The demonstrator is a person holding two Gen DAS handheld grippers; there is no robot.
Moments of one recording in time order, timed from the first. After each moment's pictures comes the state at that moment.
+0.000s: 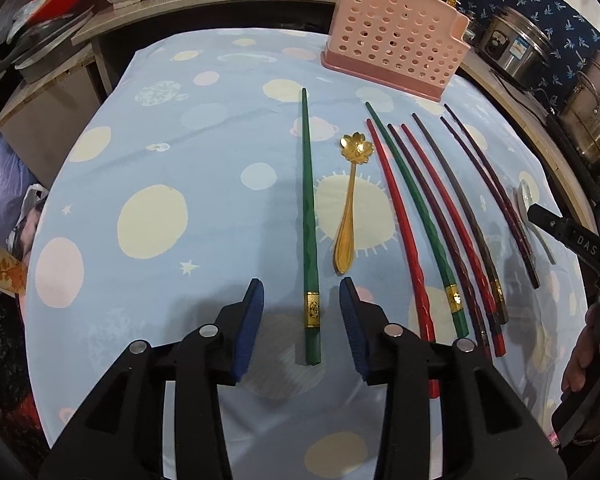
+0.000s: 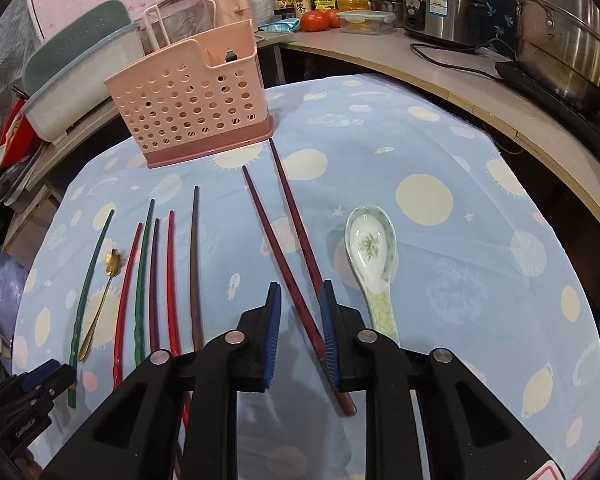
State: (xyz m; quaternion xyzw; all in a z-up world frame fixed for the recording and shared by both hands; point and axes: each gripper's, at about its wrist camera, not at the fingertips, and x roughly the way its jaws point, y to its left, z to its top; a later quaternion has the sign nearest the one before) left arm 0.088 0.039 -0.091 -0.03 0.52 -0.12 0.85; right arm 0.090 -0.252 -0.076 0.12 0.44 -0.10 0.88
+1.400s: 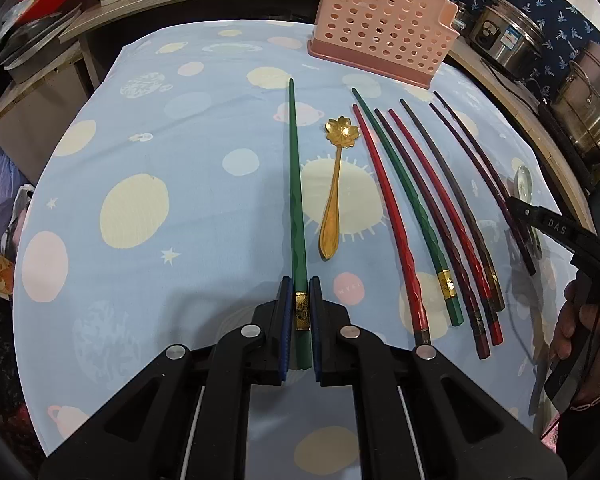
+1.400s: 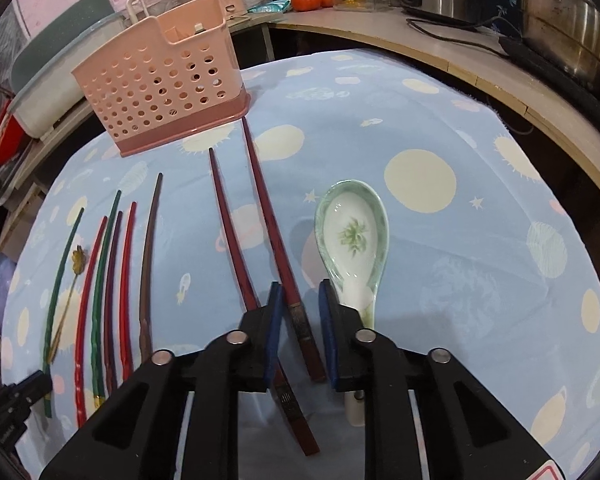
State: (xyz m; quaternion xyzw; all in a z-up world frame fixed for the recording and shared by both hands) left arm 0.084 0.033 -0.095 -0.03 0.52 -0.14 0.84; right arm 0.103 -0.275 -0.107 0.12 0.46 -0.10 0.87
